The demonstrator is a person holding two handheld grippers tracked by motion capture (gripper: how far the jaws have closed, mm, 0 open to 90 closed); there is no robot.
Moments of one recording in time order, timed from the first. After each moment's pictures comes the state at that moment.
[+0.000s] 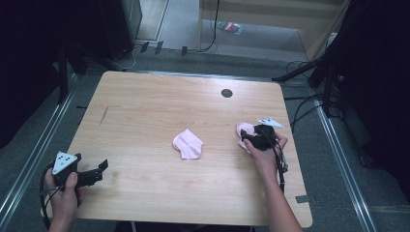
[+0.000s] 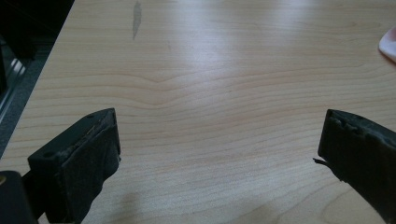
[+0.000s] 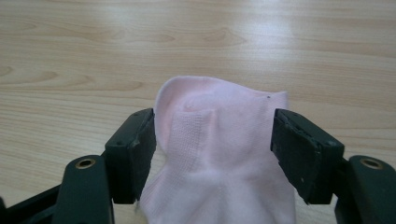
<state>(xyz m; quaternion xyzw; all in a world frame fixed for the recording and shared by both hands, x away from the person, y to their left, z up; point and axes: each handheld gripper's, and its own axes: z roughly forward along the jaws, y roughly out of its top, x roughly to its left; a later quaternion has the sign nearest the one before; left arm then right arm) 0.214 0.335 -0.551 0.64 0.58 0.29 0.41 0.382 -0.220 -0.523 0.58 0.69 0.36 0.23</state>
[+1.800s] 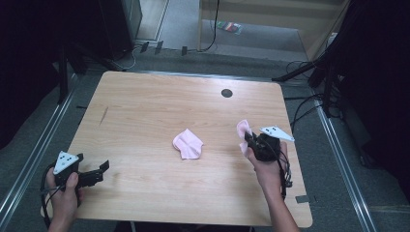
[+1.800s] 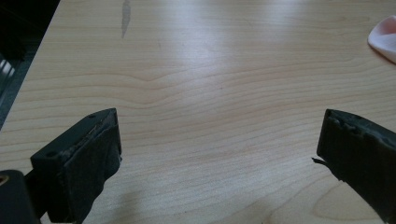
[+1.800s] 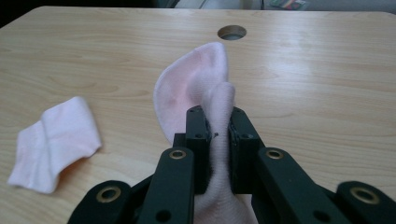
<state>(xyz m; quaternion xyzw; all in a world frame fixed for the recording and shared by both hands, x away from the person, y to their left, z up) 0.214 0.334 -0.551 0.65 0.57 0.28 0.41 0.315 -0.209 -0.474 0.53 0.69 0.43 0.24</state>
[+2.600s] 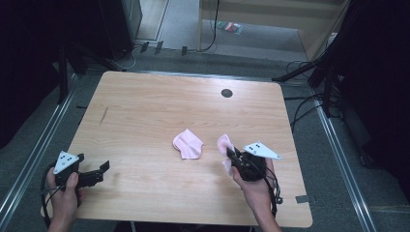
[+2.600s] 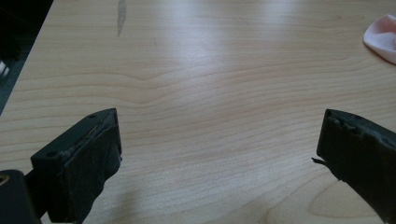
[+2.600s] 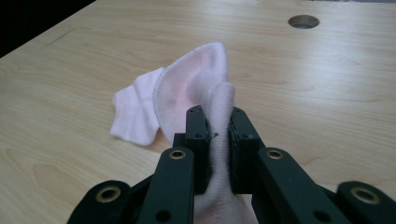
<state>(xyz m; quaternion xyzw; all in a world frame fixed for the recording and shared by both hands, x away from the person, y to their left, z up) 0.214 0.334 -0.551 0.65 0.57 0.27 0.42 0.260 -0.167 -0.473 0.48 0.72 0.46 0.20</state>
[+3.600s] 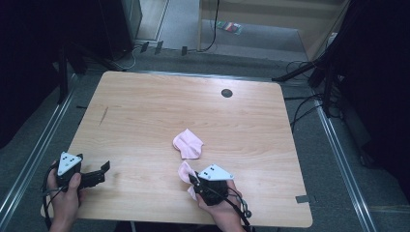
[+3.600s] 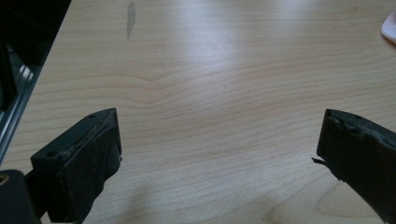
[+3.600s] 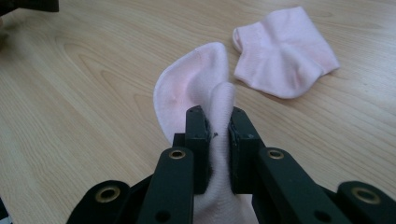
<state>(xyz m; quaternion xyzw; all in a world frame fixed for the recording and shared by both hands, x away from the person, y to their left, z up) 0.211 0.326 -0.549 0.66 0.57 0.30 0.39 0.214 -0.080 -0.517 0.38 0.80 0.43 0.14</state>
